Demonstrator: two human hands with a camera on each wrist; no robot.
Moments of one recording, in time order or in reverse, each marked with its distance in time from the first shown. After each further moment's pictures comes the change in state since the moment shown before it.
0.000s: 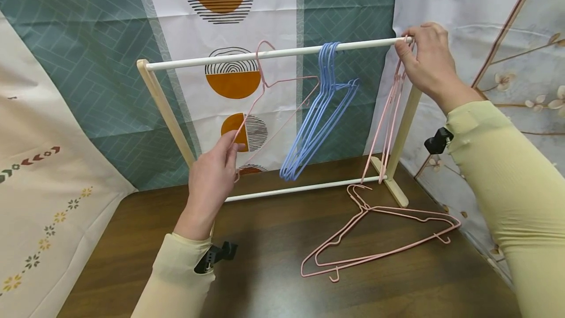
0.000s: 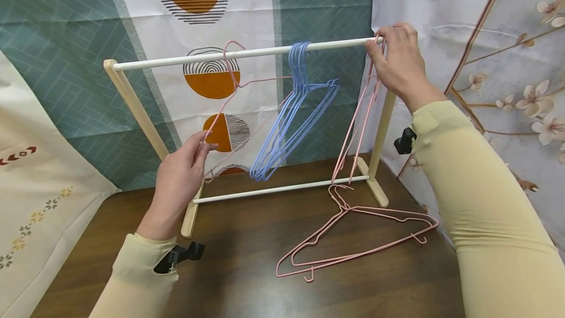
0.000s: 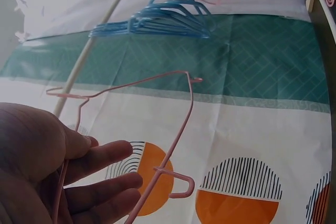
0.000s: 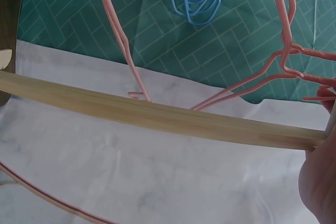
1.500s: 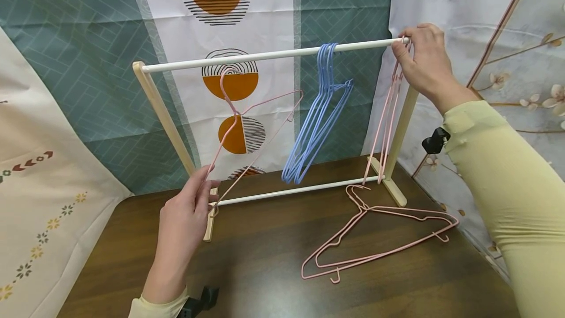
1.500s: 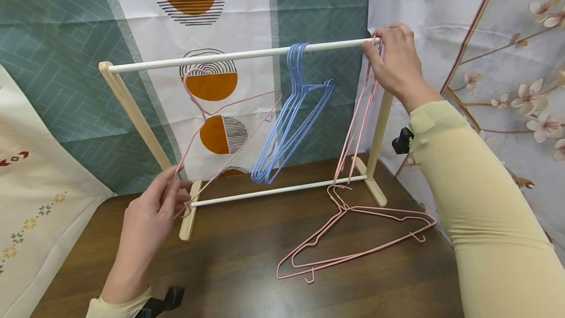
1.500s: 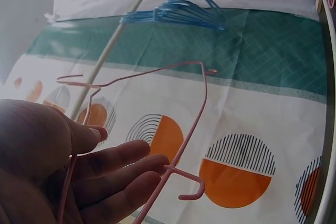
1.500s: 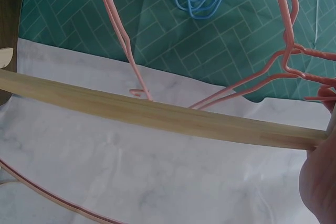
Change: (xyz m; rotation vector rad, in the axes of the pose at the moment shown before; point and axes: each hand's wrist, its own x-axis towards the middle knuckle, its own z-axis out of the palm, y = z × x) left_hand -0.072 -0.025 -0.028 -0.110 0.009 -0.086; right_hand 0.000 -0.001 0.002 0.024 0.046 -0.011
